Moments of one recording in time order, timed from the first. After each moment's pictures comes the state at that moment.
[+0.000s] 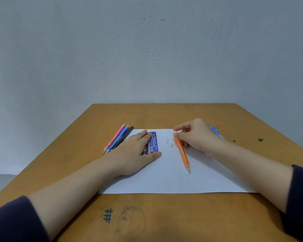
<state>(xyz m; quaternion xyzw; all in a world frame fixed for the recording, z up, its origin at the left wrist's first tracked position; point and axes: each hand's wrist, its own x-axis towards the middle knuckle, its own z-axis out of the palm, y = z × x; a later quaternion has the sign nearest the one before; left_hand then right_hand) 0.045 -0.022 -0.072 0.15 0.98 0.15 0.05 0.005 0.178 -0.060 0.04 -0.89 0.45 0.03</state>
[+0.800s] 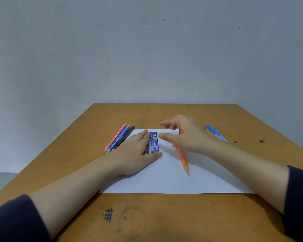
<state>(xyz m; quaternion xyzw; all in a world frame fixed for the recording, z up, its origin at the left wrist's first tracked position) 0.042 -0.022 -0.076 0.16 0.98 0.13 0.06 0.011 0.159 -0.045 0.26 -0.93 0.23 0.11</state>
